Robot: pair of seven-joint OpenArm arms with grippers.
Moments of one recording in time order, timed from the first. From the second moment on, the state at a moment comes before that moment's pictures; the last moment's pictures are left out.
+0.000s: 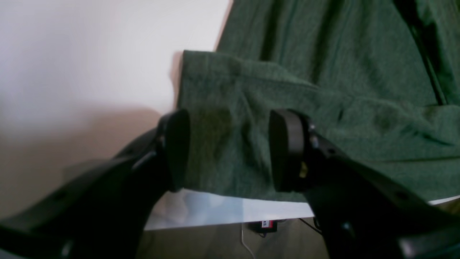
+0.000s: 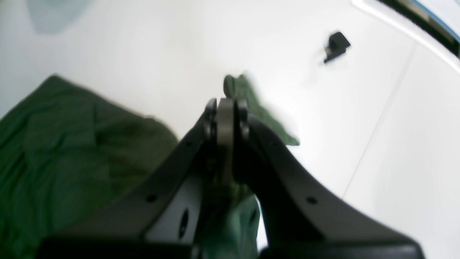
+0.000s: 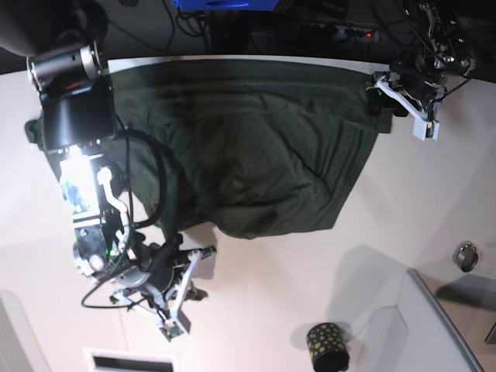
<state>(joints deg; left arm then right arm) 19.9 -7.3 -33.9 87.0 -17.5 -35.4 43.6 20.8 2.9 -11.4 81.5 7.7 18.4 -48.9</state>
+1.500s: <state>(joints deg) -2.9 -7.0 -21.0 70.0 -4.5 -34.9 37.2 26.0 21.1 10.6 36.2 7.6 33.7 -38.2</state>
